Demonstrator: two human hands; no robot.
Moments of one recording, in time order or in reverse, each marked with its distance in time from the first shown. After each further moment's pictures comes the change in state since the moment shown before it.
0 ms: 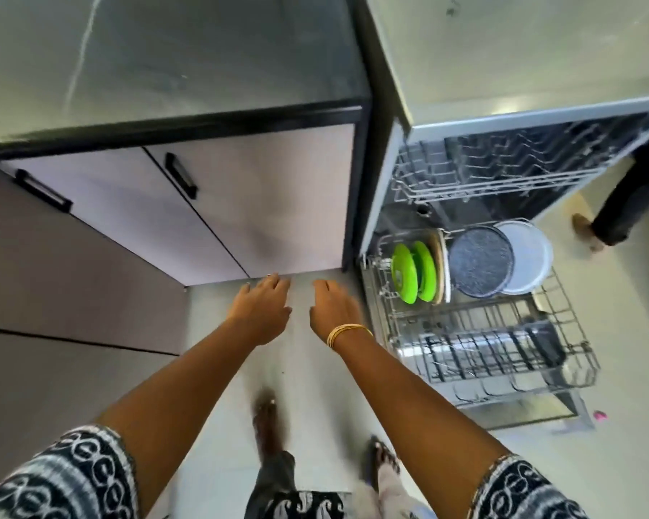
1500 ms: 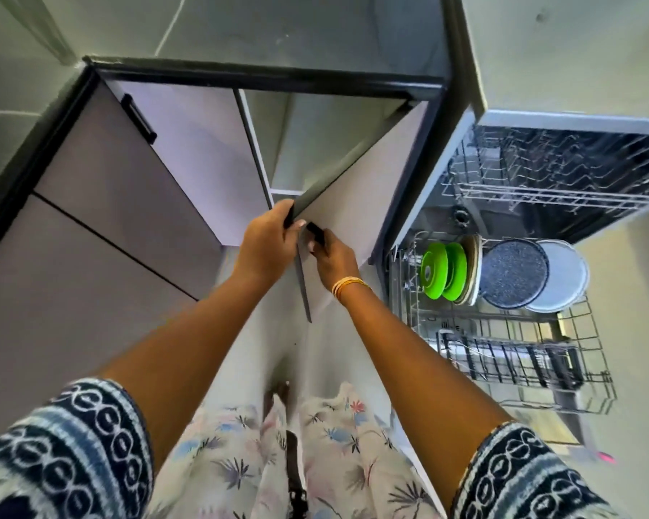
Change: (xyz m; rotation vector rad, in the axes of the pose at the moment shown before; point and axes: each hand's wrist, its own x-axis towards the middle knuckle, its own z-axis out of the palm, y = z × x) left_hand -0.075 -0.033 -0.029 -0.548 0.785 -0.085; right_hand -0.026 -0.079 0.001 0.609 0.036 -0.102
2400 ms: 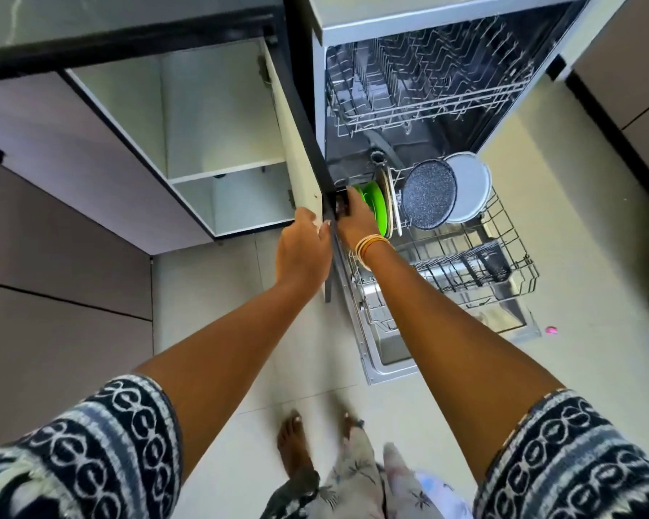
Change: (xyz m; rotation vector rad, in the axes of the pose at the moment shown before) left_hand -0.083 0.156 0.133 -0.128 -0.218 -0.141; right_hand -0.063 0.103 -0.142 0.105 0.320 0.200
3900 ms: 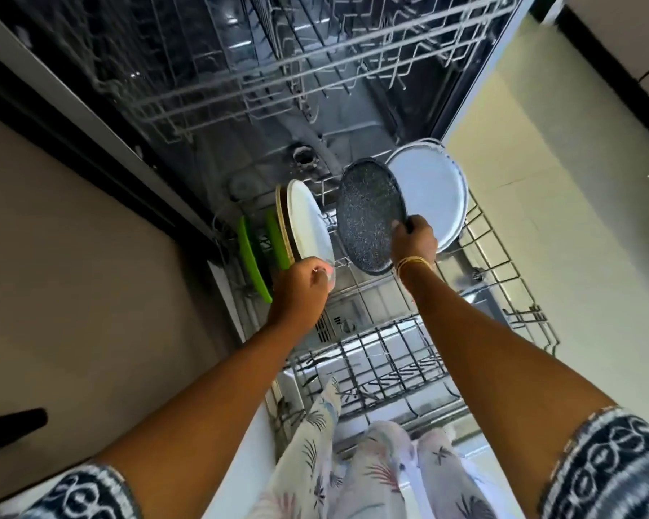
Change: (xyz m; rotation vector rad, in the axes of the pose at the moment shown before) left_hand 0.166 -0.032 0.390 -0.152 -0.364 -0.111; right_hand 0.294 0.314 -0.163 -0.017 0.460 0.418
